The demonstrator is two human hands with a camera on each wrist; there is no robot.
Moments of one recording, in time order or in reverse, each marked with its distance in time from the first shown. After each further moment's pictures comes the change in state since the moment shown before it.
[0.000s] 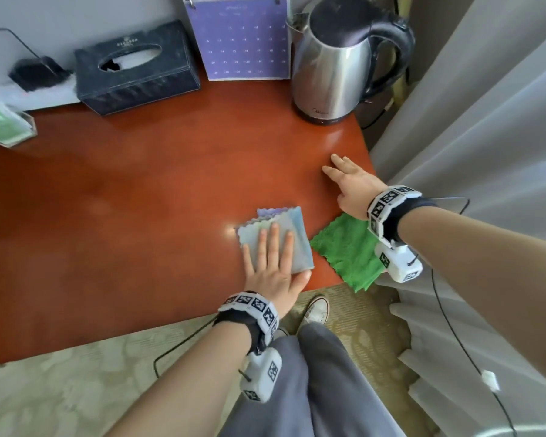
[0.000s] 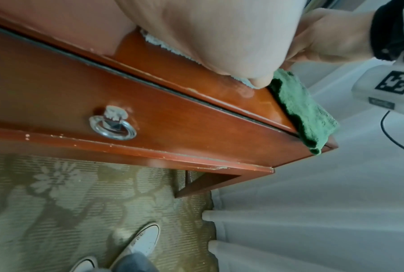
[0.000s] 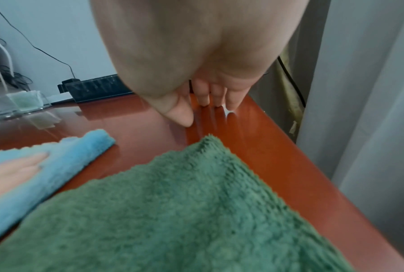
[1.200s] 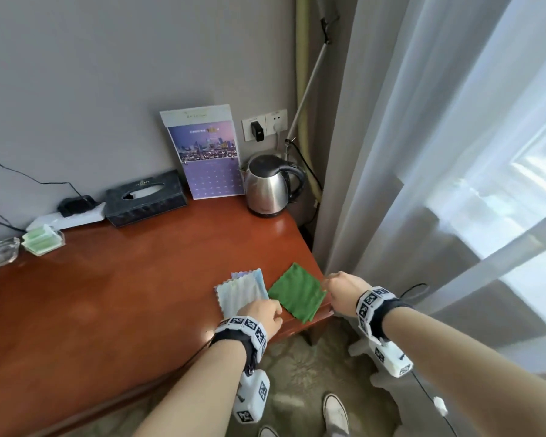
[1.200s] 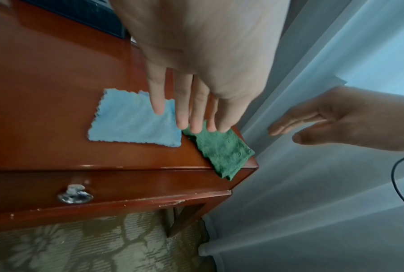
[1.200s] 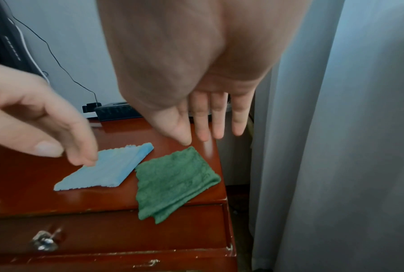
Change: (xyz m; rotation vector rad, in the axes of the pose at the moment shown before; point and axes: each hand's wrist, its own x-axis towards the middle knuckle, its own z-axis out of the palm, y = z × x) left_hand -0.060 0.061 -0.096 -0.121 -0.039 0.105; right_hand -0.208 0.013 0.008 -0.079 0.114 0.040
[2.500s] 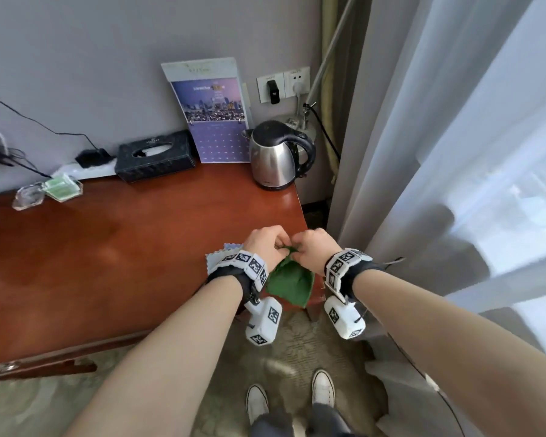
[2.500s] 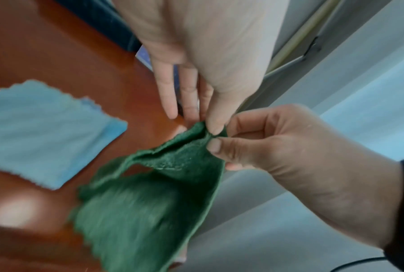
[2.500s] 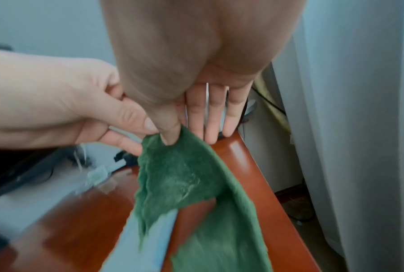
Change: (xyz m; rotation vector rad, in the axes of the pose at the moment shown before) left_hand 0.050 0.071 -0.057 -0.381 0.349 -0.039; right_hand 0.050 0.009 -0.040 0.200 0.132 -0.229
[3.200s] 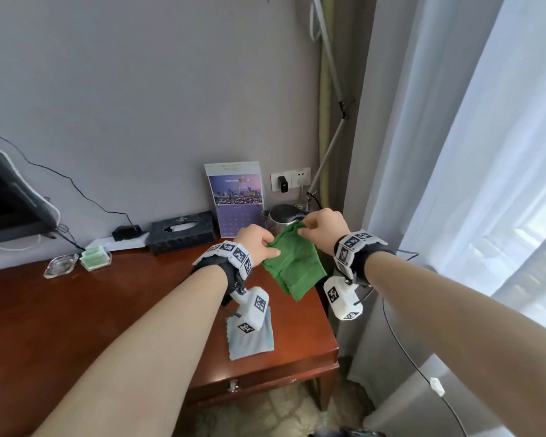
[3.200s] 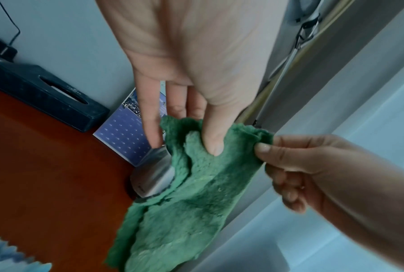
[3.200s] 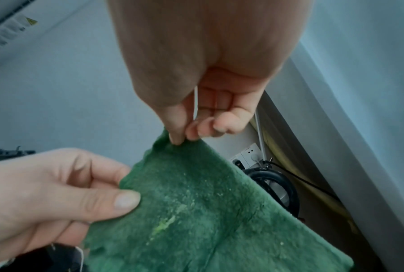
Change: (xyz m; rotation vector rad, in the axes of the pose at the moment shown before) left_hand -0.028 0.042 -0.166 0.127 0.115 0.122; right_hand -0.010 -0.088 -0.151 0.240 0.440 0.121
